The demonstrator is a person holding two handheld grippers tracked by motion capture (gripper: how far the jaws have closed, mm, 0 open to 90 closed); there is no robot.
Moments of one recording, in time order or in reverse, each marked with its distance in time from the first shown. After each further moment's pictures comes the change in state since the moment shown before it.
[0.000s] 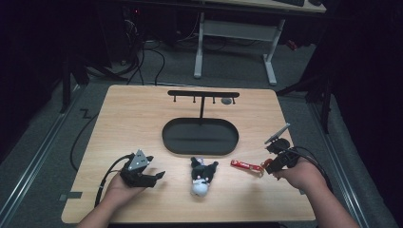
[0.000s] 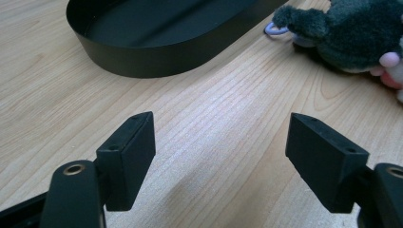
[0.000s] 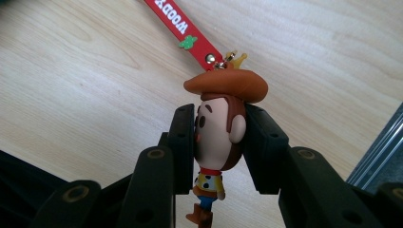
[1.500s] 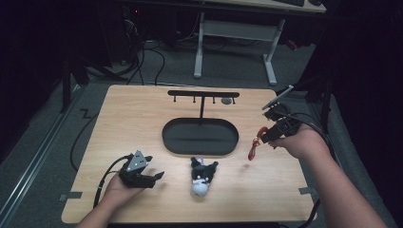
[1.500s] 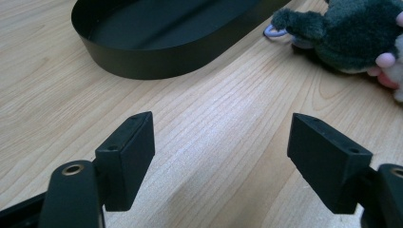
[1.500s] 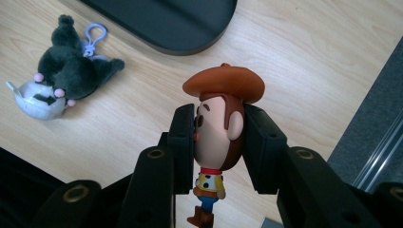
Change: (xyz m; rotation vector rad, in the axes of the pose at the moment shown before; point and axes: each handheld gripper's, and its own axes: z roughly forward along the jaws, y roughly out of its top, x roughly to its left) left arm 0.000 0.000 -0.003 -0.023 0.006 0.003; right arm 0.010 0.057 -0.092 -0.142 -0.024 -0.043
